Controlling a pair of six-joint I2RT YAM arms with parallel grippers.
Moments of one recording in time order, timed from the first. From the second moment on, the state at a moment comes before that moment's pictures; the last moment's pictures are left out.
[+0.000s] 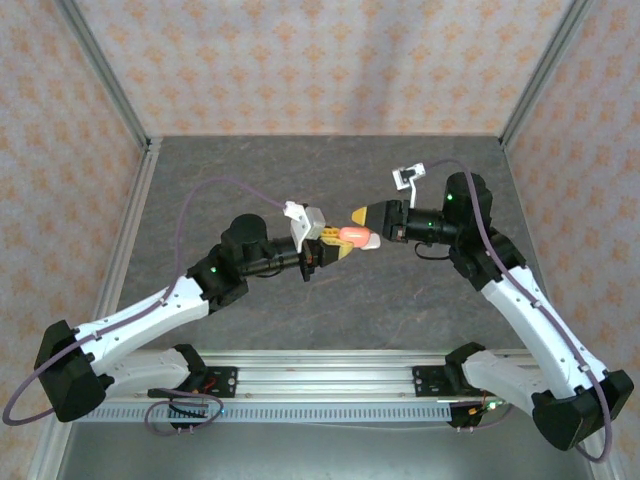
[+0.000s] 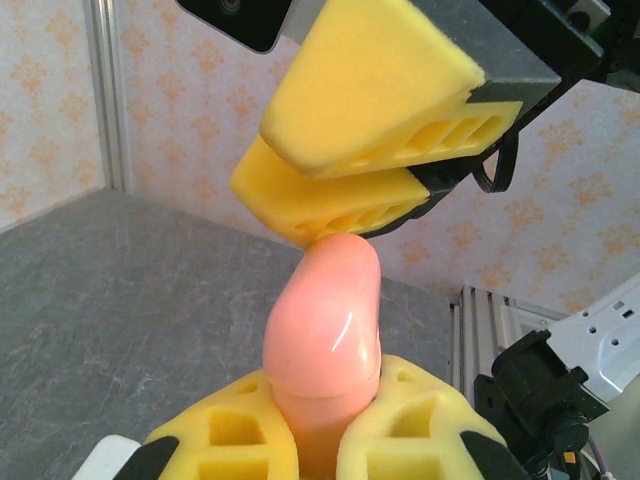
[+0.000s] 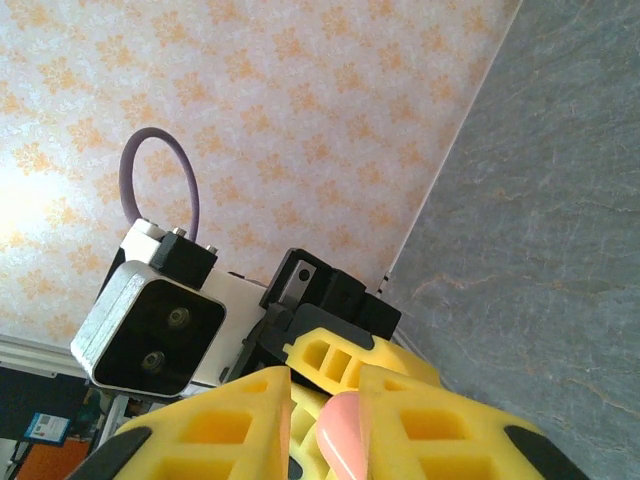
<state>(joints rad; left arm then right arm) -0.78 1.11 0.84 0.19 0.41 -0.14 0.44 0.99 1.06 -0.30 -0.88 0.87</state>
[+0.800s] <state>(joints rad) -0.65 1.25 0.55 -0.06 0.18 -0.33 0.45 0.74 0.74 -0.69 0.20 0.61</state>
